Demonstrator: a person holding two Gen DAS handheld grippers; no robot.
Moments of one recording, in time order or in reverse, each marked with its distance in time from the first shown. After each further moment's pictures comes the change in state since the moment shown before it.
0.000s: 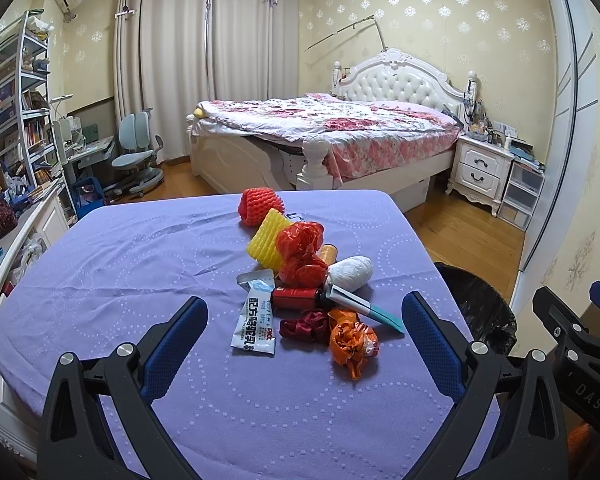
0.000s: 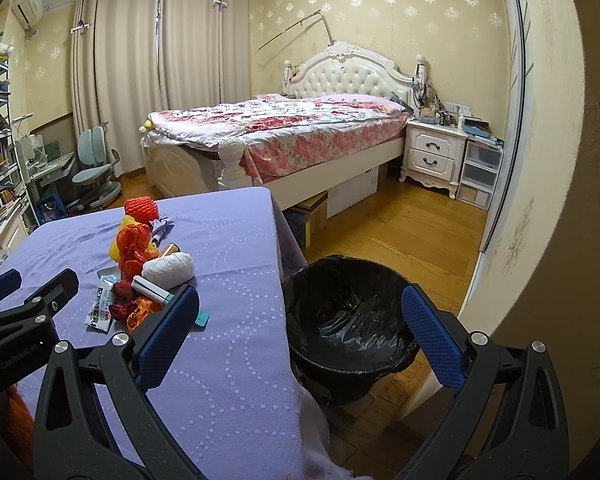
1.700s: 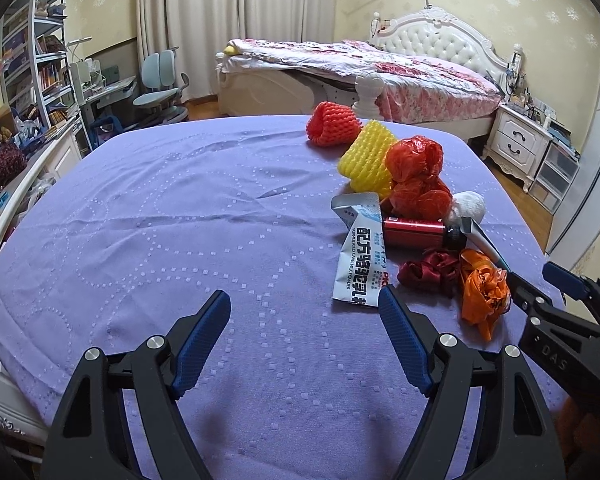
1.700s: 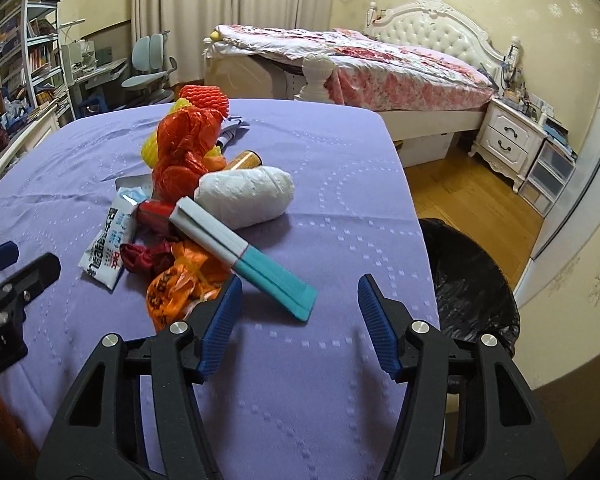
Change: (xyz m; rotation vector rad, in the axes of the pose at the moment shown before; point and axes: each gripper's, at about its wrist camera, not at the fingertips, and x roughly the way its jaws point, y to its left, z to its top) left arm 0.052 0.085 -0.034 -0.090 0.221 0.056; right arm 0.105 0.095 -0.026 -0.244 0.256 0.163
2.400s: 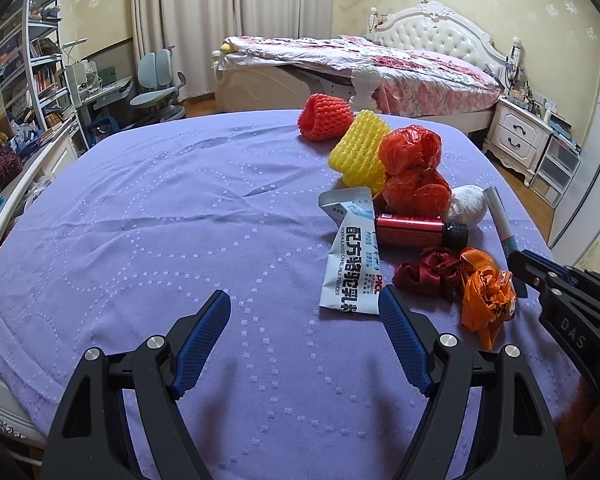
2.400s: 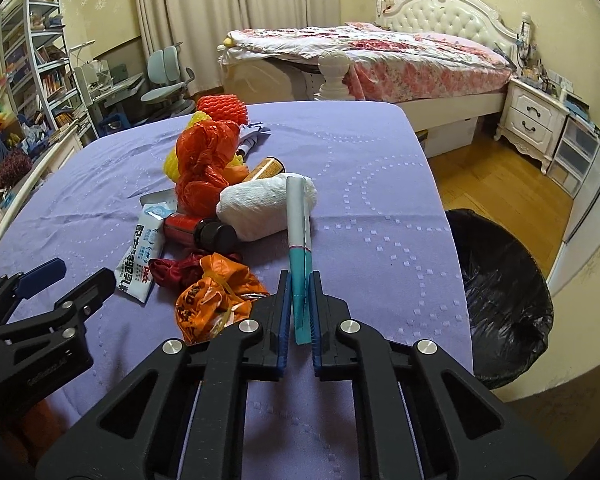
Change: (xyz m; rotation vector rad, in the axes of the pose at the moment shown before) left arm 0.013 -0.010 0.003 0.017 0.009 0.006; right arm -0.006 -0.004 0.003 0.075 0.007 0.131
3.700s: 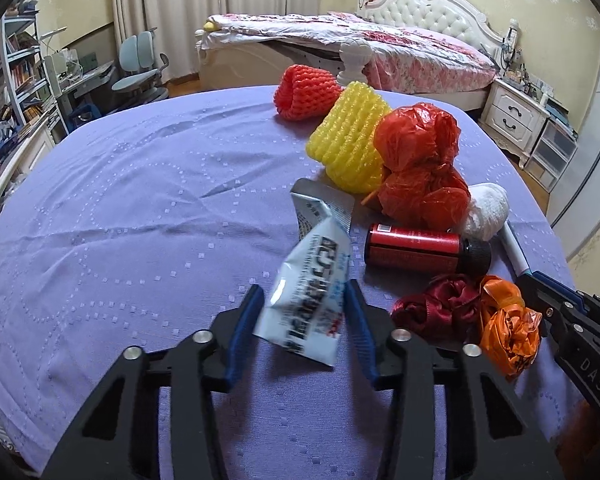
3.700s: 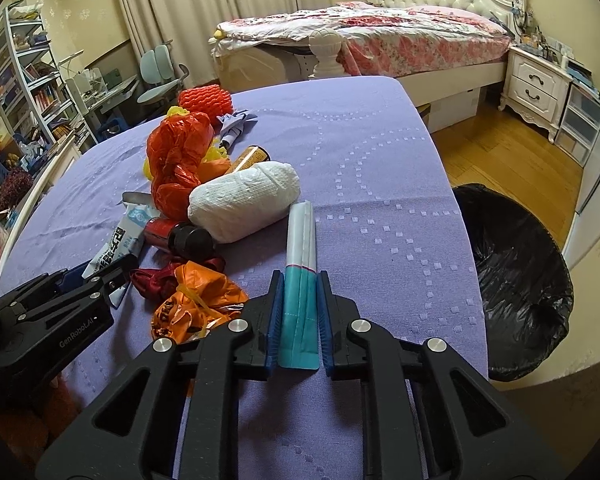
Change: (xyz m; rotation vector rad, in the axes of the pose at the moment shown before) left arm 0.040 -0.009 0.014 0.017 0.091 -0.042; right arm 0.025 -0.016 0.008 0.084 0.066 0.047
